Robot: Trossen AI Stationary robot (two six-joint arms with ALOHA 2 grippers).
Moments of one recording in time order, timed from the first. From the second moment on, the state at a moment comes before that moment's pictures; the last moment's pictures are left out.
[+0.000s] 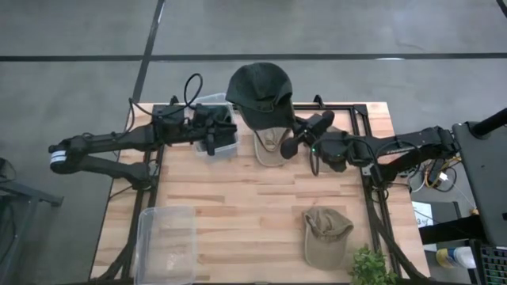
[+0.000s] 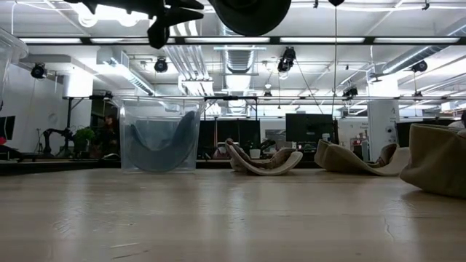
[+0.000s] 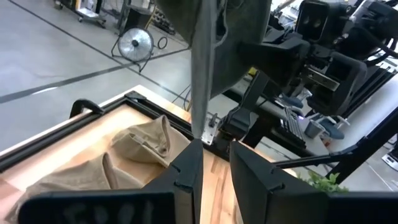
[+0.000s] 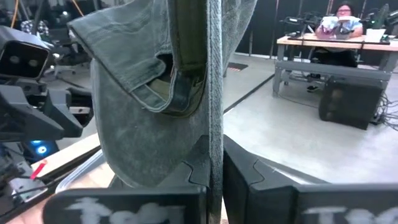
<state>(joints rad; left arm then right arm) 0.26 1.01 0.85 0.13 0.08 -0.44 0.14 1.29 1.17 -0.08 1.02 0.26</state>
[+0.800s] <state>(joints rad) 0.26 1.11 0.85 0.33 0.06 -0.44 0.14 1.29 1.16 -0.07 0.92 0.31</state>
